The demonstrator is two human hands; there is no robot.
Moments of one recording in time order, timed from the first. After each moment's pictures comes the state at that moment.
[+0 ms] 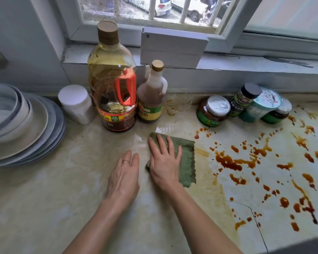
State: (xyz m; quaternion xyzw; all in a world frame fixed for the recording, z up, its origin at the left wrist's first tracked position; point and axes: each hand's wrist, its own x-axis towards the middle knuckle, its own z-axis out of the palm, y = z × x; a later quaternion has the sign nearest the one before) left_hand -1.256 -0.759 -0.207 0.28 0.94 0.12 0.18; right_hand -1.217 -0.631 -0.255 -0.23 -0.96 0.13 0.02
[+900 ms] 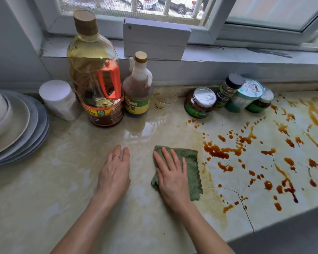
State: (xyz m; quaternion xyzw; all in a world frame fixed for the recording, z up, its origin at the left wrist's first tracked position) left_hand -1.250 -0.756 -0.197 0.29 0.93 0.08 0.20; right_hand -1.128 -0.625 -0.268 -0.24 -0.96 0.14 0.05
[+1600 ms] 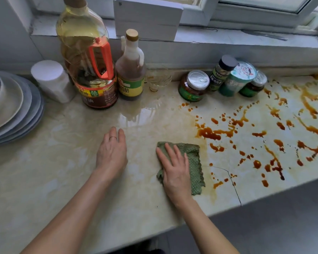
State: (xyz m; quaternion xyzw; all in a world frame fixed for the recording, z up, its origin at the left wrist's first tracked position) left_hand -1.243 -0.752 -0.211 0.29 0.94 0.06 0.17; right_hand -1.075 -0.631 -0.273 -0.25 -0.95 0.17 0.10
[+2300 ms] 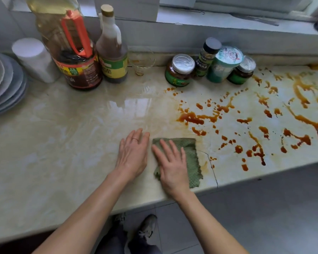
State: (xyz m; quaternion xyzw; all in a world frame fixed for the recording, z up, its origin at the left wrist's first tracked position) left_hand -1.133 -0.703 -0.225 0.37 0.90 0.15 0.19; right_hand -1.005 -0.604 -0.273 -0.20 -0.96 0.16 0.07
